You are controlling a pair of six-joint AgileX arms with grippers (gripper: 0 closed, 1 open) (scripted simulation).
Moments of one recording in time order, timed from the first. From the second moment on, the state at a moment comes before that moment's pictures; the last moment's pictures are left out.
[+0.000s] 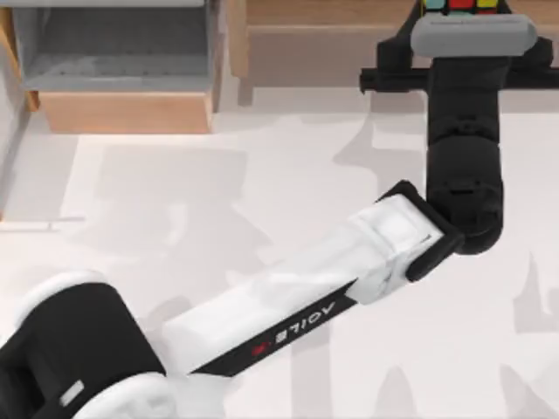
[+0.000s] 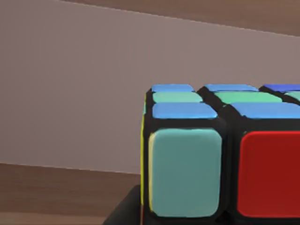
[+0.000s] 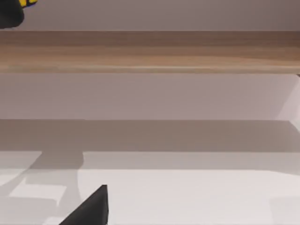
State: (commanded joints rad) left arm 2.16 0.59 3.82 -0.49 0.84 3.29; right arm 0.00 0.00 0.00 0.00 0.00 0.00
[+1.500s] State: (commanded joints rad) left arm -0.02 1.79 2.63 0.23 0.16 1.83; right arm 0.00 0.00 0.00 0.00 0.00 0.00
